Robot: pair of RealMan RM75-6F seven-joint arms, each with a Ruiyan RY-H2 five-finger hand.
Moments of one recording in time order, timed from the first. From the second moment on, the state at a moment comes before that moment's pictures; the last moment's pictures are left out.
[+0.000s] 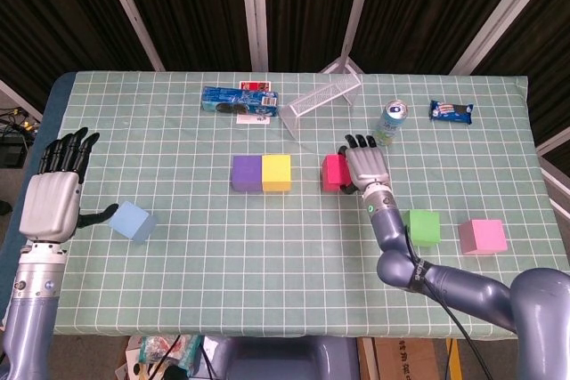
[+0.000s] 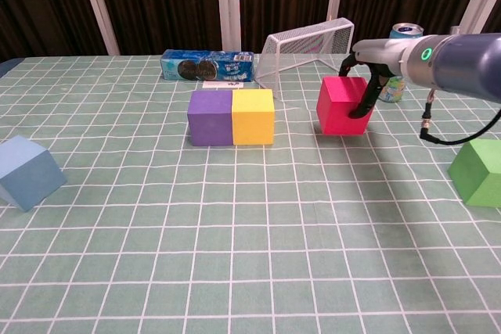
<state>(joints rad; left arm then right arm) -0.41 -1.10 -0.23 -2.13 1.08 1.51 0.53 1.01 -1.57 0.30 -1.31 -0.40 0.87 -0.68</state>
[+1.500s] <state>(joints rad) -0.41 -1.08 -0.25 -2.10 1.03 1.47 0.49 1.14 -1.71 0.31 -1.19 -0.33 0.85 -0.69</state>
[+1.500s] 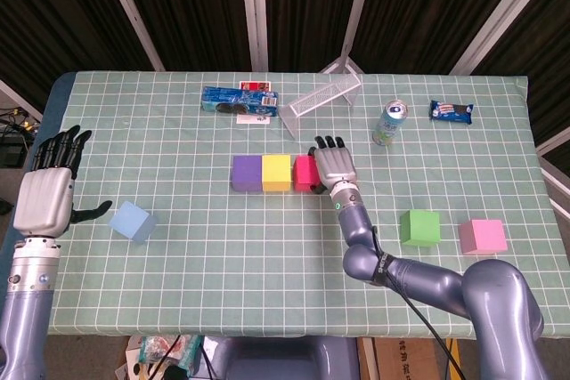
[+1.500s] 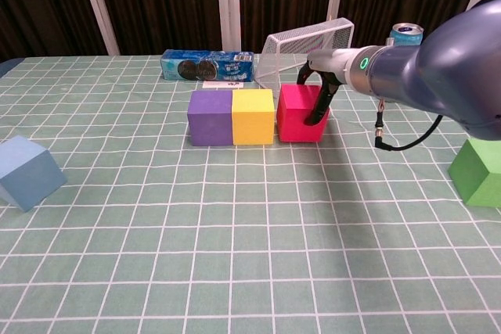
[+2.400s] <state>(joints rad) -0.42 -1.08 -0.26 -2.09 1.01 1.46 0.49 1.15 -1.75 0.30 -1.12 -0.34 0.82 -0.68</state>
